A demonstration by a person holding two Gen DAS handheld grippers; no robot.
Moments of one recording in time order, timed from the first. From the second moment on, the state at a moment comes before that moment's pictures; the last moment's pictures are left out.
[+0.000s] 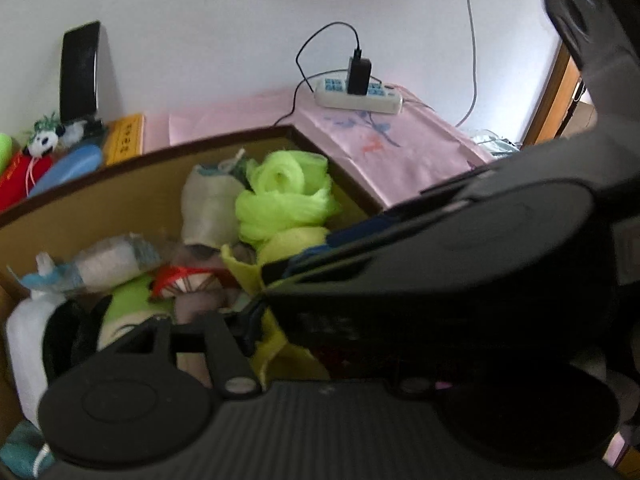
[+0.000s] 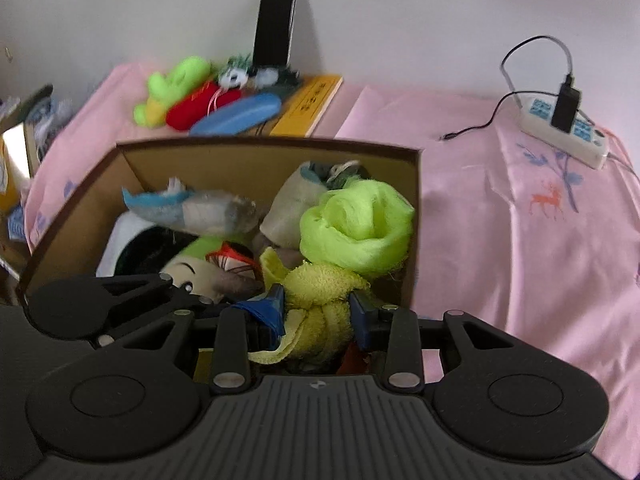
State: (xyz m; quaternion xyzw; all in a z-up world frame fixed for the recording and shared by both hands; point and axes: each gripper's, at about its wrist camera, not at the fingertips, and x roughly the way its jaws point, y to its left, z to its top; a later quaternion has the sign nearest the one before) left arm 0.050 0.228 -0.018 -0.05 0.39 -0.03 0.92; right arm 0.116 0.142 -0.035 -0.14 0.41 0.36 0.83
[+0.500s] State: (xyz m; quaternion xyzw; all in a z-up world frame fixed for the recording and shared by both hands) left arm 0.040 0.224 -0.007 -0.04 0.38 -0.02 0.92; right arm 0.111 0.128 -0.018 -0.13 0.40 0.36 0.83
